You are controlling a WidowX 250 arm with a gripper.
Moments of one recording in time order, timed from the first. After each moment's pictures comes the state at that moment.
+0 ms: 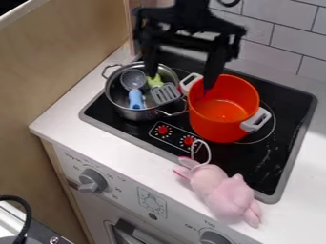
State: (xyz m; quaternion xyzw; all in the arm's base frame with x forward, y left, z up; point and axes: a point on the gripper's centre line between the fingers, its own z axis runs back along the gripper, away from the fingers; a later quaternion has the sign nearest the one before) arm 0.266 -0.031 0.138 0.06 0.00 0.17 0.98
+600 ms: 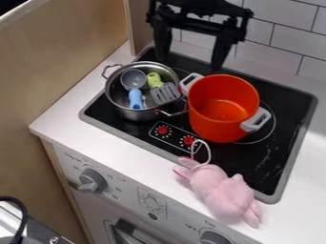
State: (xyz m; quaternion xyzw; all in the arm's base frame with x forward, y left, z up) arm 0.286 -0.014 0.142 0.05 0.00 0.16 0.99
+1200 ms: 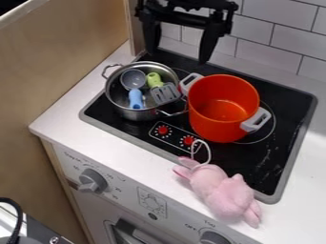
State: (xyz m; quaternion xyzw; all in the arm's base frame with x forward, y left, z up) arm 0.291 -0.009 0.142 0.05 0.00 0.15 0.99
